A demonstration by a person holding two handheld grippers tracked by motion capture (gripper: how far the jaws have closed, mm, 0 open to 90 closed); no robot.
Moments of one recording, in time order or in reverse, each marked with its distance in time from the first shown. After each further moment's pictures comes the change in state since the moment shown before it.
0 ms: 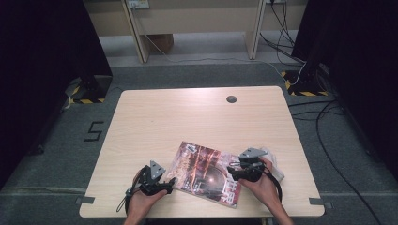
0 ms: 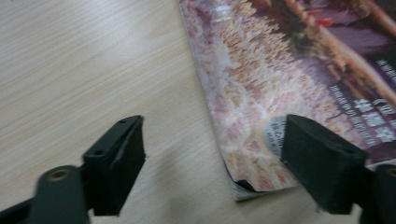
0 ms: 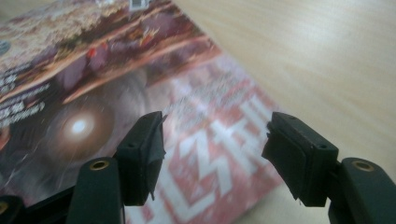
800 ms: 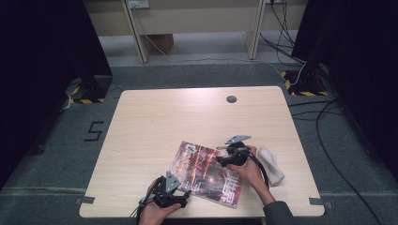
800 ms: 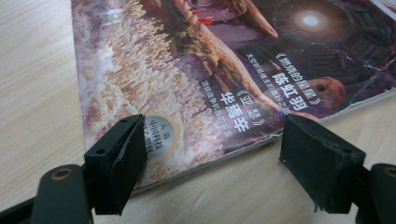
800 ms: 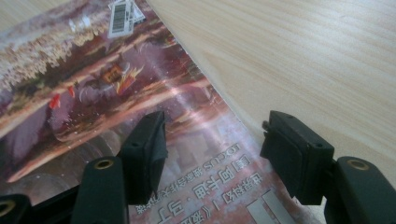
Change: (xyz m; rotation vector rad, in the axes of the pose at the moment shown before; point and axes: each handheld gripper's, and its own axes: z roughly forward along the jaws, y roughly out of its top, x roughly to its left) left arm -0.050 -0.002 0.002 0.011 -0.113 0.078; right arm -0.009 0.033 0.057 0.062 0.066 0.003
